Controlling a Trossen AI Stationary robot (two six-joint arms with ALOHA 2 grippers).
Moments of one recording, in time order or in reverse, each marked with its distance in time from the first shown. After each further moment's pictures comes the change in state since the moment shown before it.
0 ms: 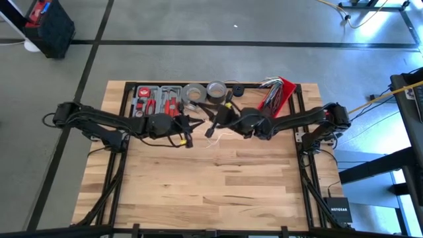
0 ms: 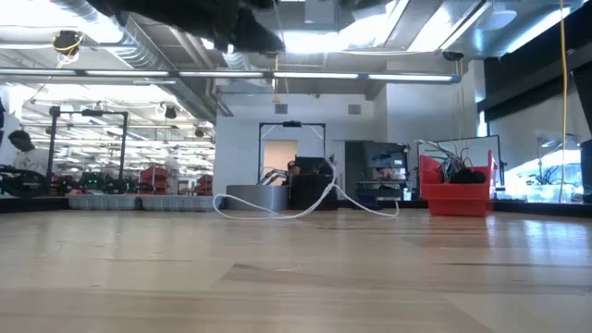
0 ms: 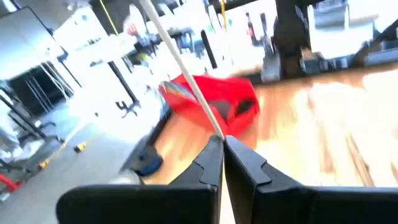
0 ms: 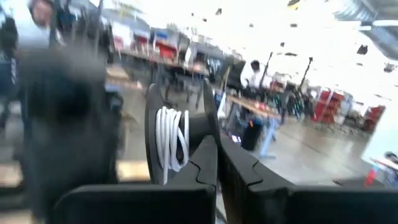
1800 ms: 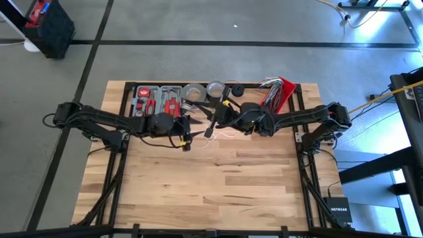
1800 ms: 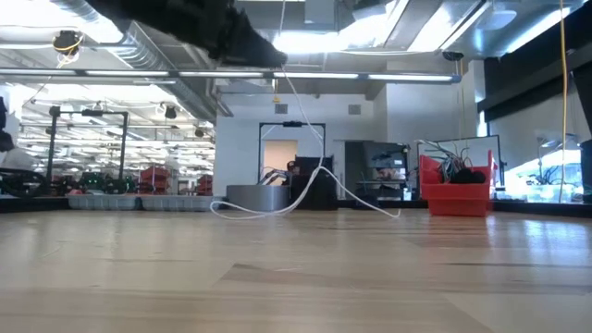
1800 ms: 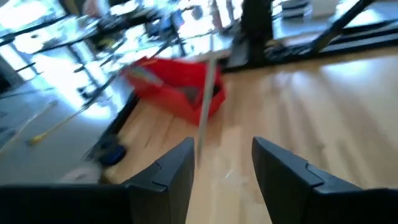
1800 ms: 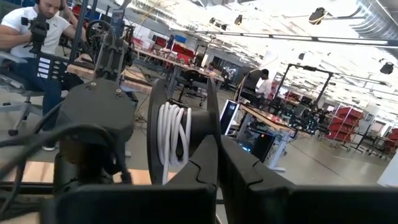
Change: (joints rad) left arm 0.016 -0.033 -0.007 -0.064 0.151 -0.061; right arm 0.000 -0.003 0.130 -0.159 -0.082 -0.054
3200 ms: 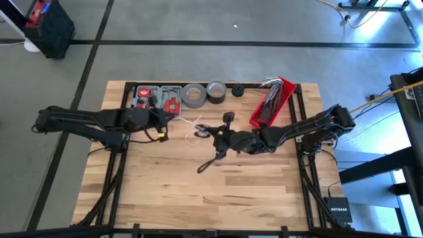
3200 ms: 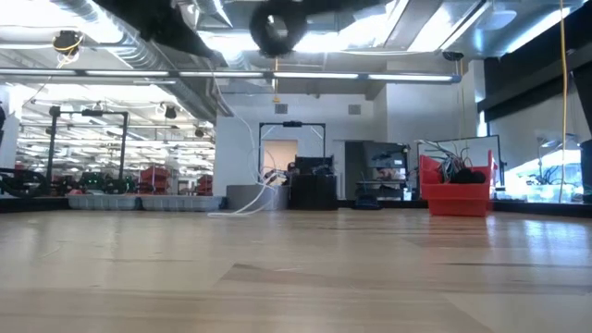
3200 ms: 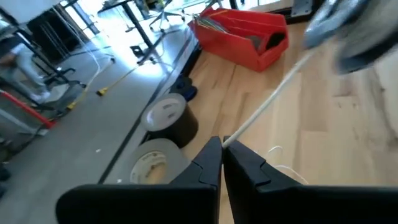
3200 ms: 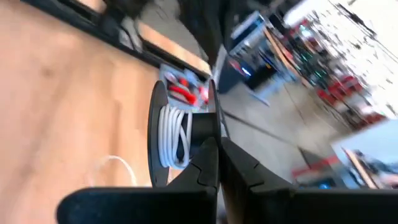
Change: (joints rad) left arm 0.003 -0.416 0.000 -0.583 -0.267 -0.038; right arm 0.170 -0.013 -0.081 -0.505 0.281 -0.075
